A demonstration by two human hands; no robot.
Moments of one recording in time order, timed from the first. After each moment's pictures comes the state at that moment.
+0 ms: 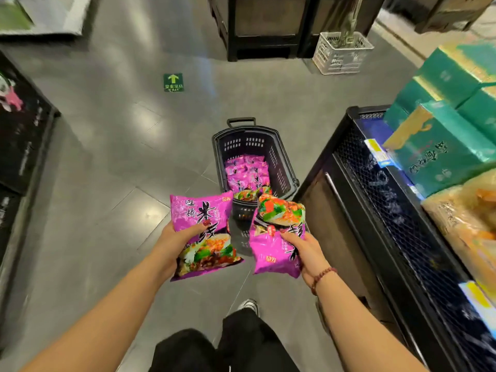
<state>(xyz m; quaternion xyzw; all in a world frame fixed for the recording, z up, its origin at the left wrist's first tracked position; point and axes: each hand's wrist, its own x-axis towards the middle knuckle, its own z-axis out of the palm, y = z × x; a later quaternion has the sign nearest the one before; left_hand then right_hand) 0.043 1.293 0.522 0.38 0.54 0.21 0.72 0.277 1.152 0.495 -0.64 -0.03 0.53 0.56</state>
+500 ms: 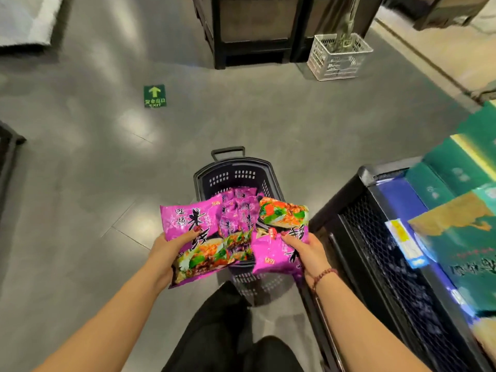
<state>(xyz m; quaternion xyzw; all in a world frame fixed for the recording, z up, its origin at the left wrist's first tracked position) 0.195 1.505 0.488 0.35 0.57 0.20 0.72 0.442 1.355 0.477 -0.68 -0.02 0.49 0.54</state>
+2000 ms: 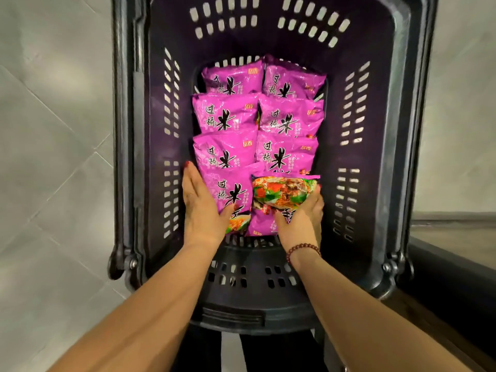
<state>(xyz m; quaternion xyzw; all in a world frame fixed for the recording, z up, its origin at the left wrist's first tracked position) 0.369 1.569 0.012 0.58 0.71 -0.01 0.39 0.527 1.504 -0.005 -0.88 -0.27 0.39 0.06</state>
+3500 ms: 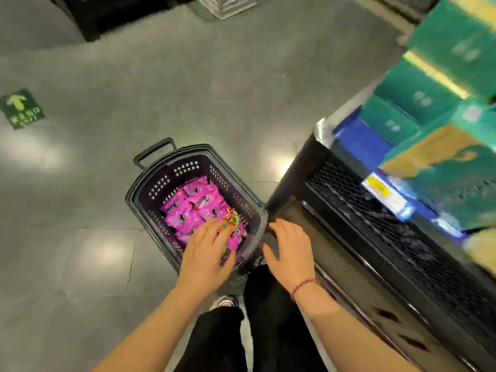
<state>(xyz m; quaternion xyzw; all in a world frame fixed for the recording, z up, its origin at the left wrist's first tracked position) 0.324 1.525 0.409 0.96 0.11 0.07 0.24 0.429 1.345 0.411 -0.94 -0.28 0.09 0.20</state>
